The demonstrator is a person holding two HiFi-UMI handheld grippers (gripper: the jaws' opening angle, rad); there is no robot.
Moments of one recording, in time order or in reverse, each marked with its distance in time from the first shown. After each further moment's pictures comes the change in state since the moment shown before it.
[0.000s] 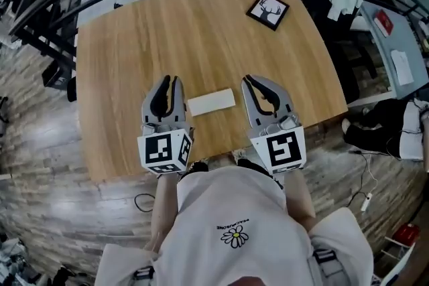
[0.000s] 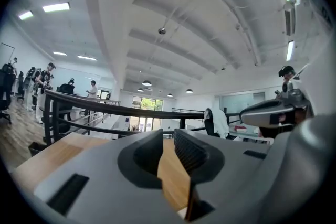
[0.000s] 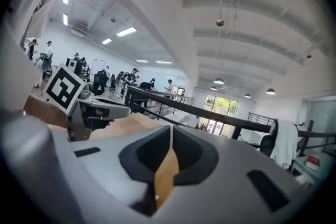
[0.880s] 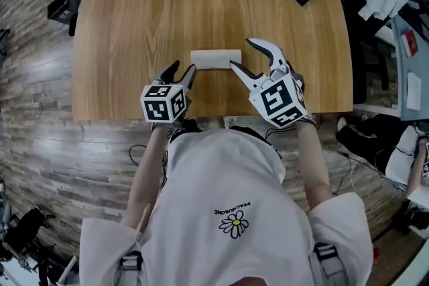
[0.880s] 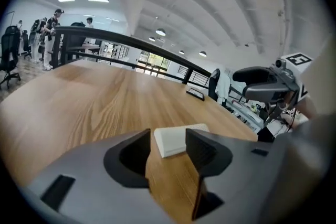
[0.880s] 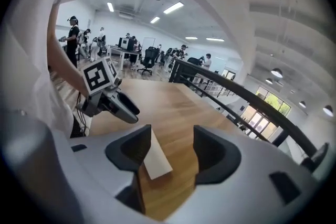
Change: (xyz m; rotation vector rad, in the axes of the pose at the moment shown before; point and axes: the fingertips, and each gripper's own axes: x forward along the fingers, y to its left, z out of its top) left arm -0.033 0.005 -0.212 -0.275 0.546 0.003; right arm 0.040 0.052 -0.118 -0.273 0.249 0.504
